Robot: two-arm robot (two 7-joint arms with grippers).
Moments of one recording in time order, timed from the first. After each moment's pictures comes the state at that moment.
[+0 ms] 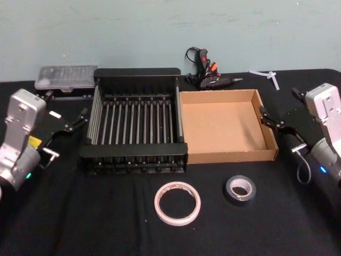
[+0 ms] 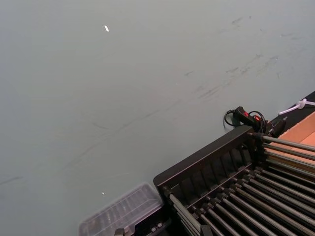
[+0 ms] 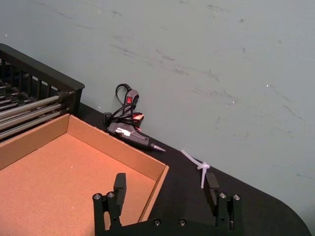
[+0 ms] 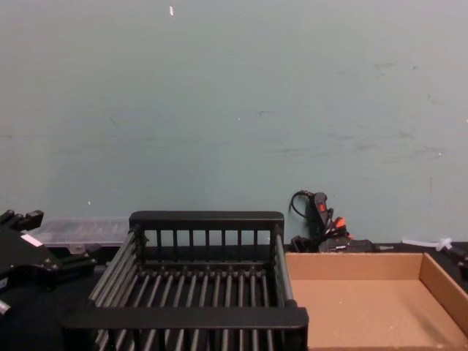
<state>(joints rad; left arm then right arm) -0.20 0.60 0.45 -1.41 -0.25 -0.12 0.03 0.20 0.60 -0.45 -1.41 0.25 -0.12 -0.03</state>
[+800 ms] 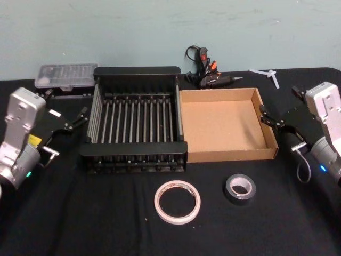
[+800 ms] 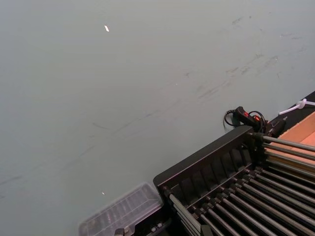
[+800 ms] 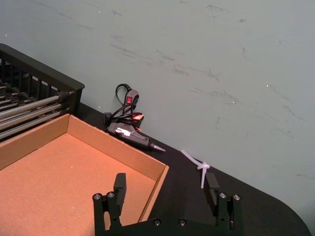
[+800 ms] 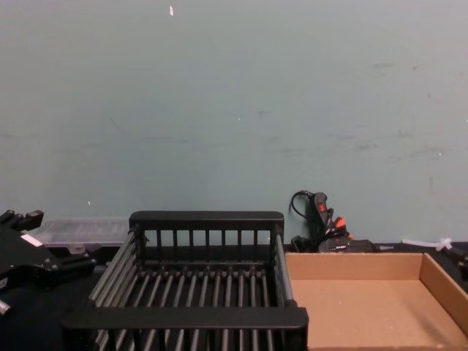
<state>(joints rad) -0.20 0.60 0.45 -1.41 -0.25 -0.12 0.03 0.20 0.60 -0.45 -1.41 0.25 -0.12 -0.03</state>
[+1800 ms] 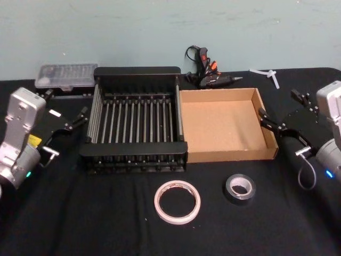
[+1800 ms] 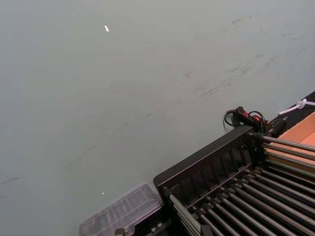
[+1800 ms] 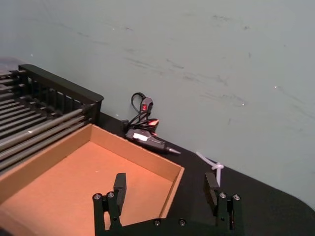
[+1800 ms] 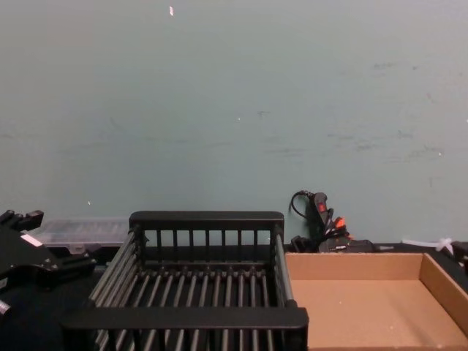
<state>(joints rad) -0.20 0.60 0.45 -1.41 -0.25 -0.12 0.03 0.10 0.62 -0.37 -1.55 0.31 -0.06 0.03</state>
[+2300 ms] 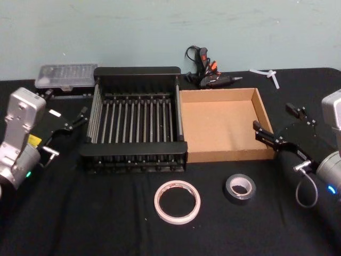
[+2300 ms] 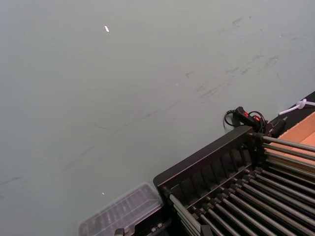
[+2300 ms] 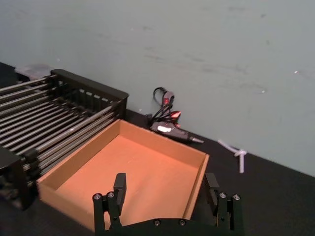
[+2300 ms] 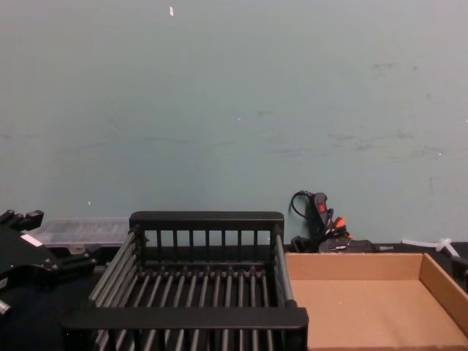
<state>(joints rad) -0.20 0.60 0.45 -1.41 -0.25 -0.12 0.03 -0.03 0.64 -0.31 -1.72 0.38 0.03 0.06</state>
